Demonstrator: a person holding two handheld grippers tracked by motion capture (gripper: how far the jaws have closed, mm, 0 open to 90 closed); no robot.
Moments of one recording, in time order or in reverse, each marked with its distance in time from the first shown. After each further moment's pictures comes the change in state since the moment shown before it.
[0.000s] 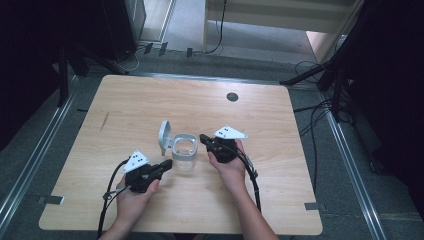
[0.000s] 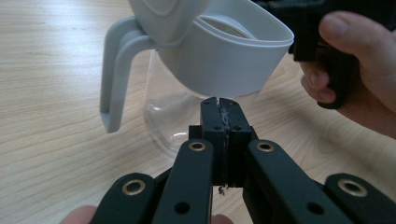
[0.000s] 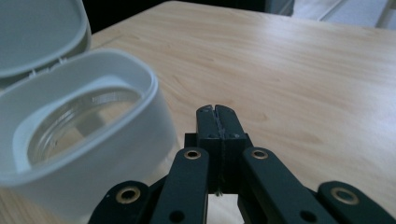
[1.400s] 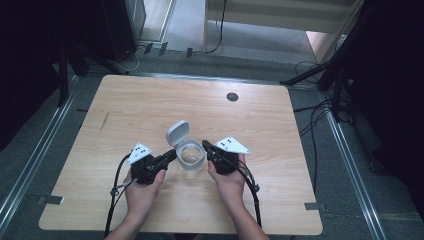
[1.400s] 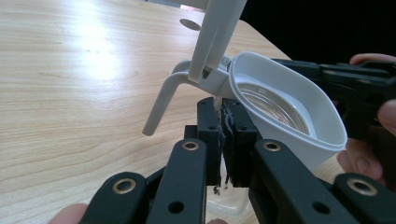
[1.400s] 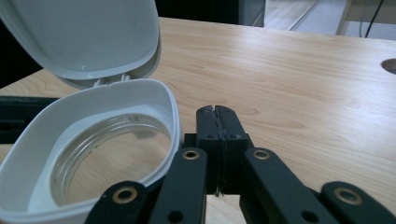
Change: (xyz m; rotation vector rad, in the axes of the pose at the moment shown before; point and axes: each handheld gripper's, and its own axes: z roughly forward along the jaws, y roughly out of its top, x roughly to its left) left arm -0.007 0.019 0.007 -0.069 0.055 -0.087; right arm 0.030 -0.015 -0.033 -0.065 -0.122 0.039
